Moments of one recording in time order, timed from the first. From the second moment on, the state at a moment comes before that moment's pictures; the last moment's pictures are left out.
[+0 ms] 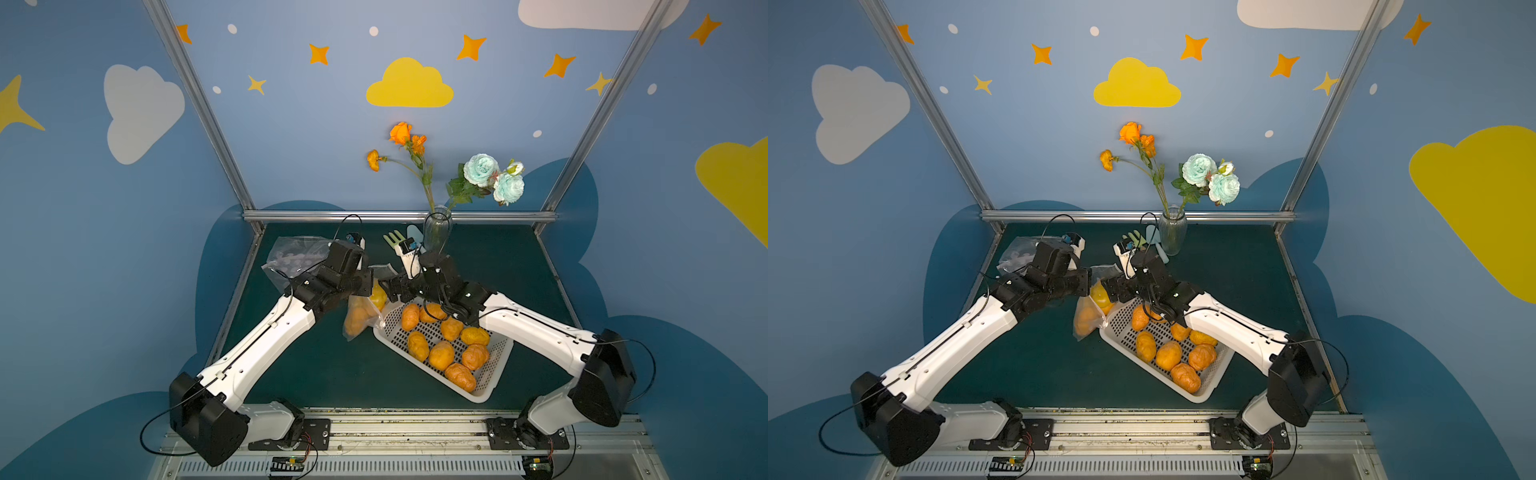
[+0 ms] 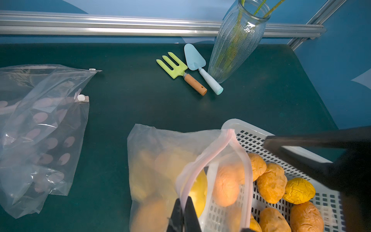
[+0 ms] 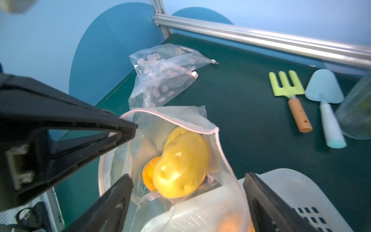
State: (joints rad) left arm -0.55 1.31 1.25 -0.67 -0.10 -0.37; right arm 0.87 1.50 1.23 -0.20 0.03 0.26
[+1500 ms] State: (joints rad) left arm -0.42 1.24 1.20 -0.67 -0.20 -0.66; right arm 0.84 1.80 1.59 -0.29 -0.09 0.14
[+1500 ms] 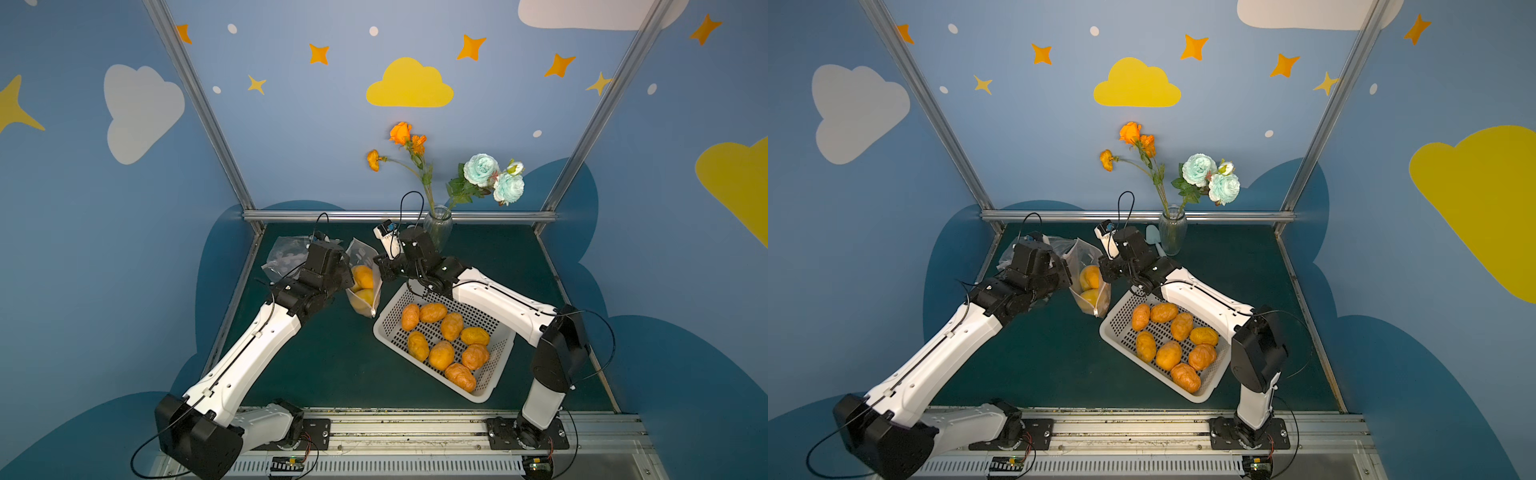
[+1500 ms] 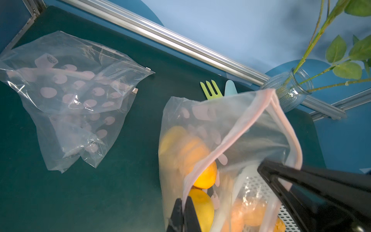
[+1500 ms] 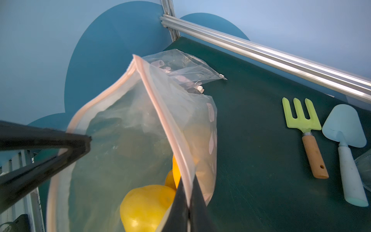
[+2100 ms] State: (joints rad) left arm -0.37 1.34 1.22 -0.65 -0.14 -0.80; right arm 0.84 1.48 1.27 -0.14 -0.09 0.04
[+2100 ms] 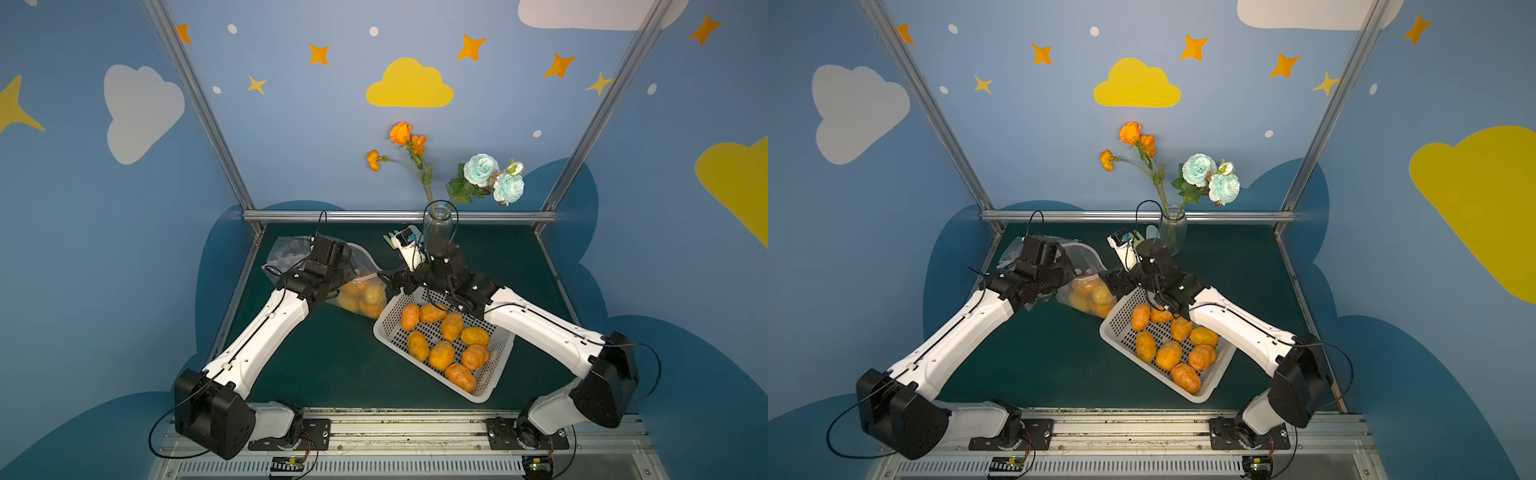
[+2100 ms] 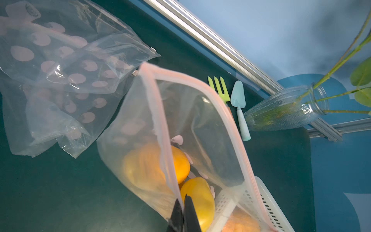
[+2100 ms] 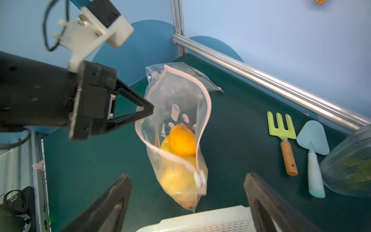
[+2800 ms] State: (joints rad) left arm -0.32 1.32 1.20 -0.68 -0.17 -0.88; right arm 0.84 1.27 0.83 0.19 -0.07 -0.02
